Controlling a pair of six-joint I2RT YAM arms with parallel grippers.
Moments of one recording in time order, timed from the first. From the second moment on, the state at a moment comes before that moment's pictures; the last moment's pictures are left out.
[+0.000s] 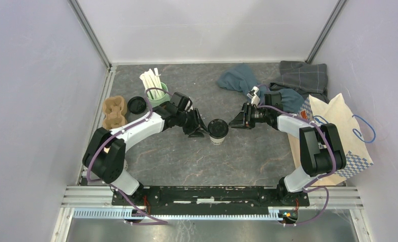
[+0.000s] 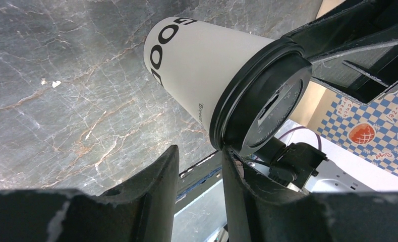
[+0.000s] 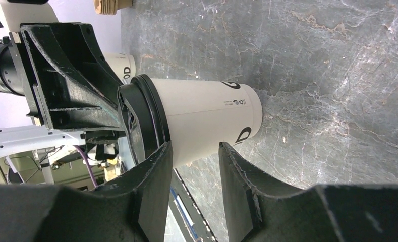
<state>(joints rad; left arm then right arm) -0.60 1.55 1.02 -0.39 0.44 -0.92 0.16 1.60 0.80 -0.01 -0.95 0.51</state>
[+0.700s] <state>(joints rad) -0.60 1.60 1.10 -0.47 0.40 -0.84 0.16 1.62 0.71 -0.07 -0.84 0.42</state>
